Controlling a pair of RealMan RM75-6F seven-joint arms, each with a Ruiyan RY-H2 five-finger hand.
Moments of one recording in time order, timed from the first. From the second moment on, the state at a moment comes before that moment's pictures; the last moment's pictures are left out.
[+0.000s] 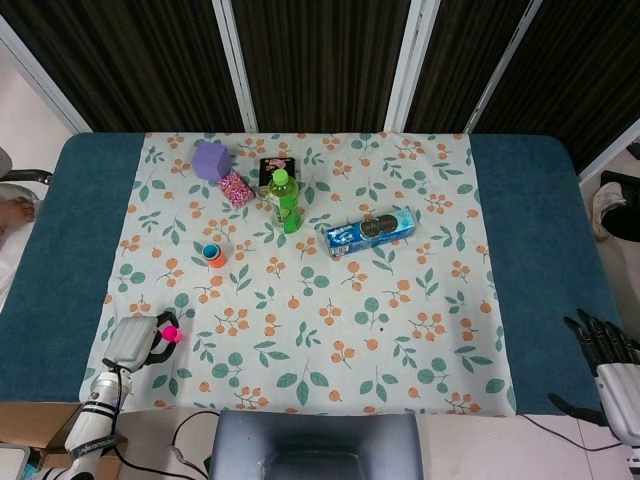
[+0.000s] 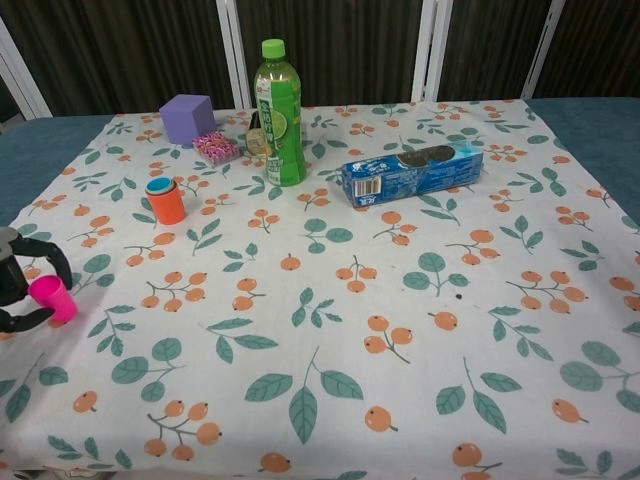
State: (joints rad) left arm -0.39 -1.44 -0.05 -1.48 1.21 1.13 0.17; right arm -0.05 -0.94 -0.05 -1.73 -1.63 1.54 0.07
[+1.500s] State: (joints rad) left arm -0.71 -1.76 -0.37 -1.08 0.99 1.08 0.22; right arm -0.04 -0.93 -0.05 -1.73 -1.60 1.52 0.09
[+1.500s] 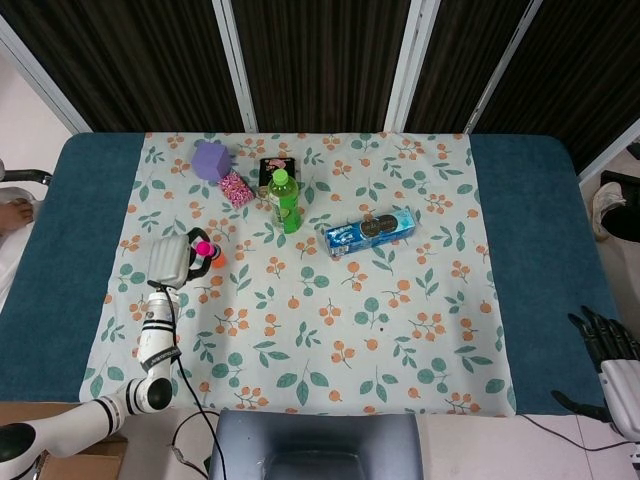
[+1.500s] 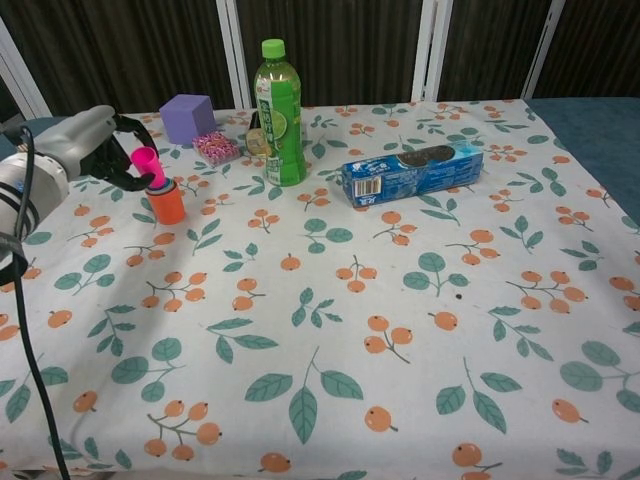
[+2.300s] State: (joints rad) left arm -0.62 -1.62 -0.29 -1.31 1.09 1.14 0.20; right arm -0.05 -0.93 -0.05 -1.73 -1.61 1.53 0.09
